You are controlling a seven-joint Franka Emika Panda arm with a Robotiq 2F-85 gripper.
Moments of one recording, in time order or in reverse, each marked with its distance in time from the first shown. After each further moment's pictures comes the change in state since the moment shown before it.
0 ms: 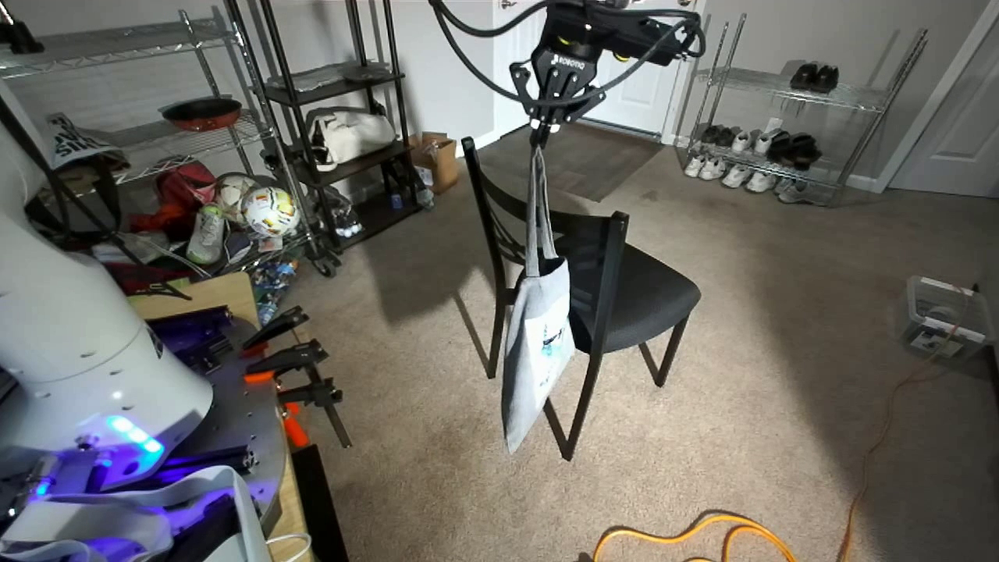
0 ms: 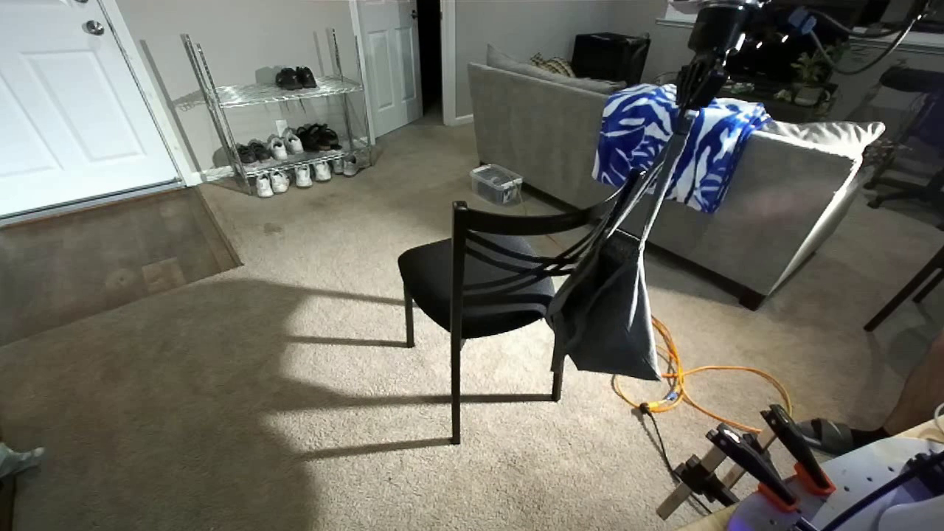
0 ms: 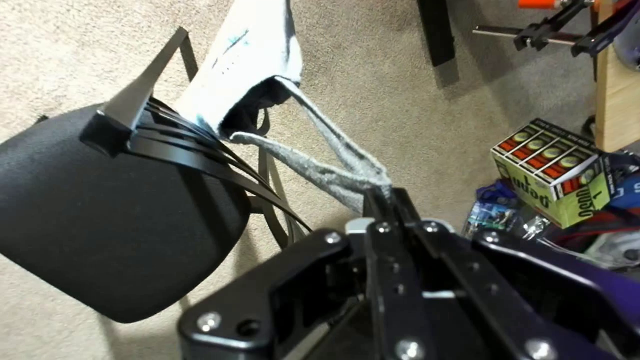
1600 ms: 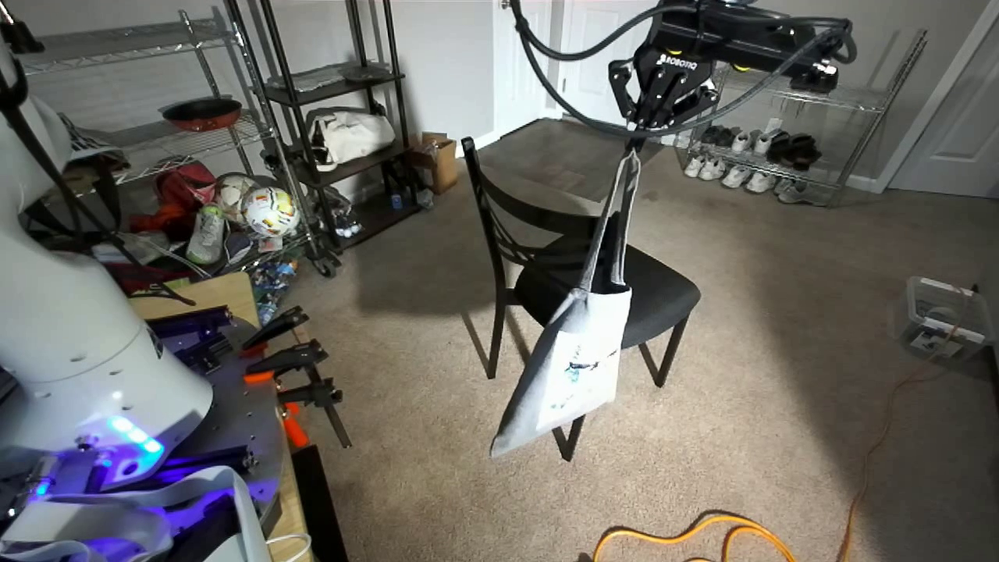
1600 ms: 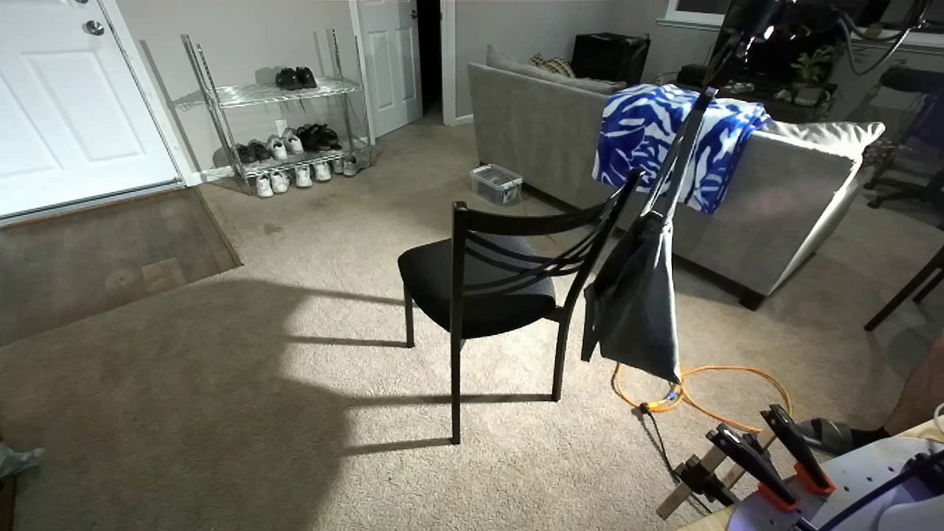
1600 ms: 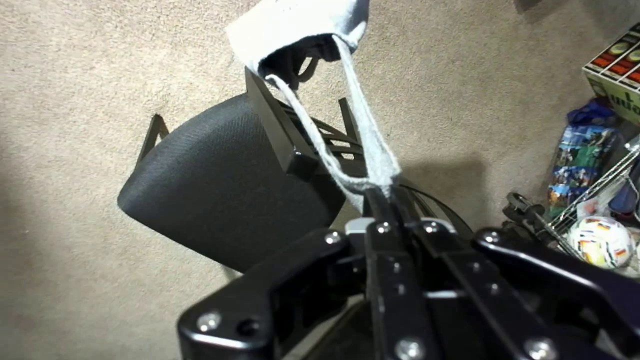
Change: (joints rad) arm -0.138 0.185 -0.048 0.285 0.126 -0.003 0.017
